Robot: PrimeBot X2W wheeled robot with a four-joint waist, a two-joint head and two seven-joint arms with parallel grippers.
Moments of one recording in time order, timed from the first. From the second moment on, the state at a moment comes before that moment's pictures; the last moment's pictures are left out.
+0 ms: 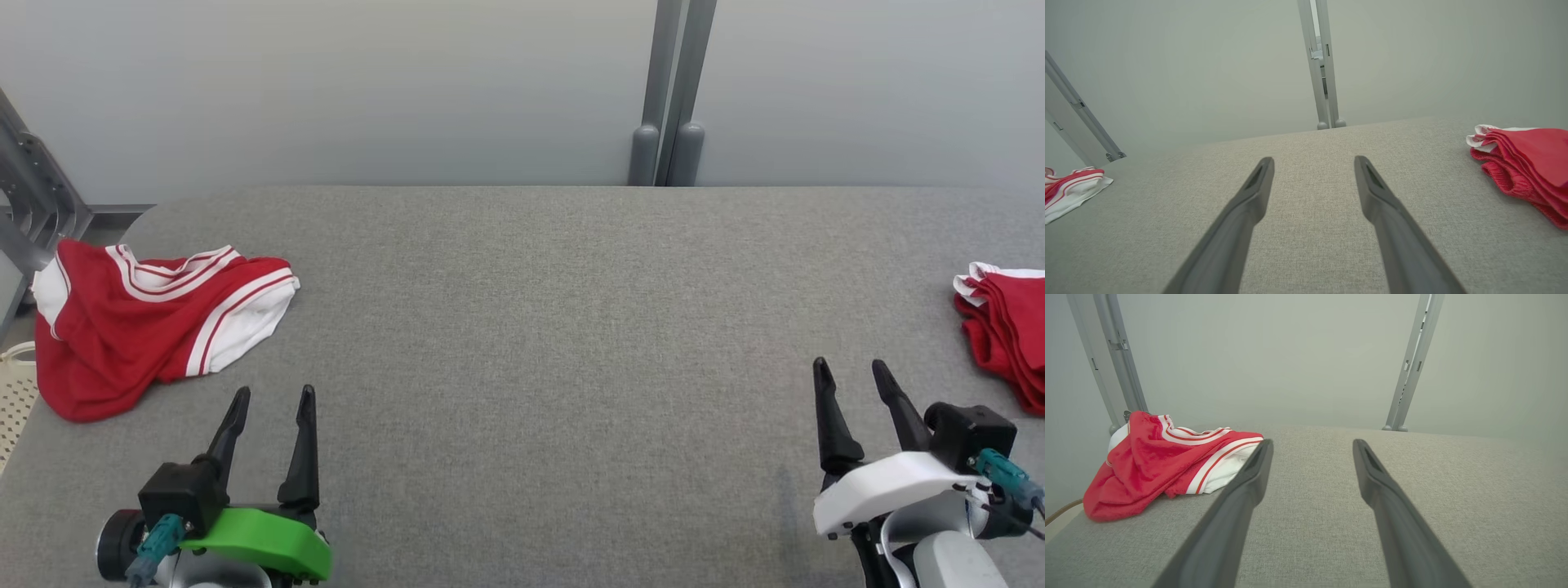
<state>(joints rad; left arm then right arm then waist) -0.08 0.21 -0.21 0.25 -0.38 -0.01 -0.26 -0.09 -0.06 -0.08 0.25 0.24 0.13 -0.17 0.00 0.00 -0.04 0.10</state>
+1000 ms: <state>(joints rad) 0.03 0.12 -0.09 0.29 -0.25 -0.11 -0.26 0.02 -0.05 -0.04 0.27 0.17 0.13 -0.20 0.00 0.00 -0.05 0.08</state>
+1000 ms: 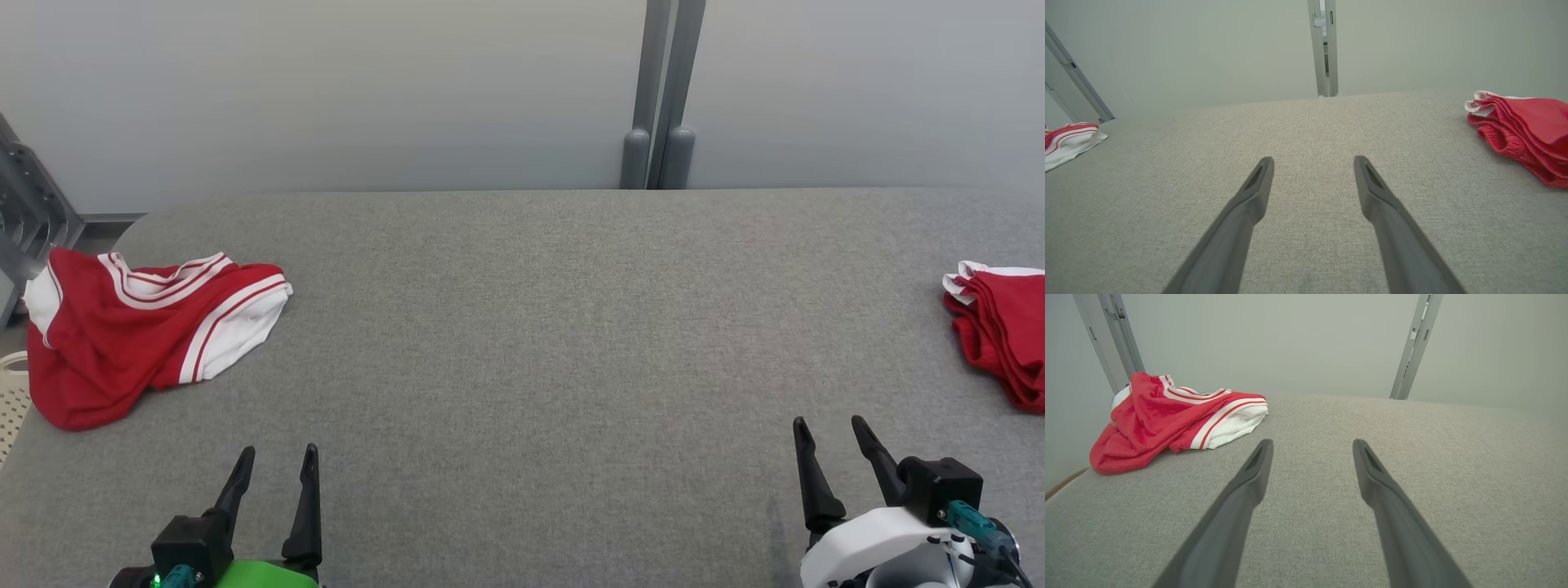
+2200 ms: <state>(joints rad) 0.04 0.13 -0.05 0.29 -0.20 -0.13 -0.26 0.02 -0.05 0.01 0.29 0.19 0.13 -0.20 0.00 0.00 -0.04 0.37</state>
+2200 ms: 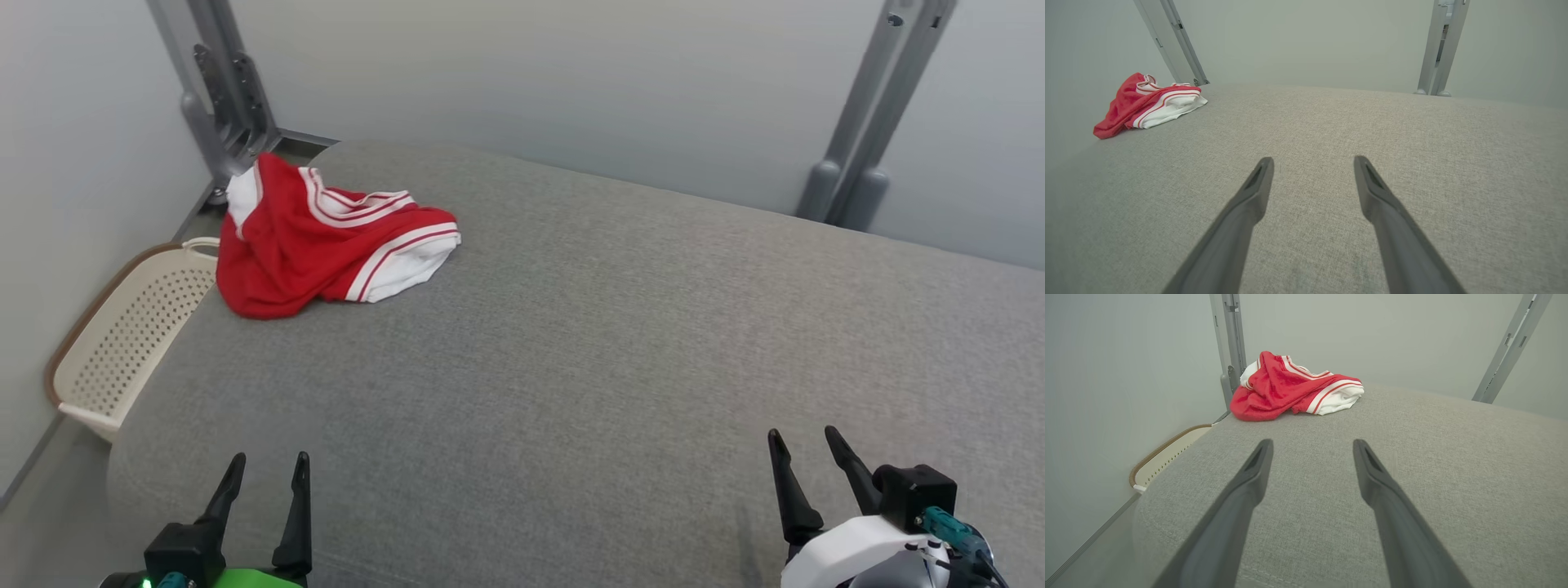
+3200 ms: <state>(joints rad) 0.03 0.11 -0.03 0.28 -0.19 -0.12 -0.26 -0.07 -0.05 0.12 0.32 0.17 0.13 -0.19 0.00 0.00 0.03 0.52</state>
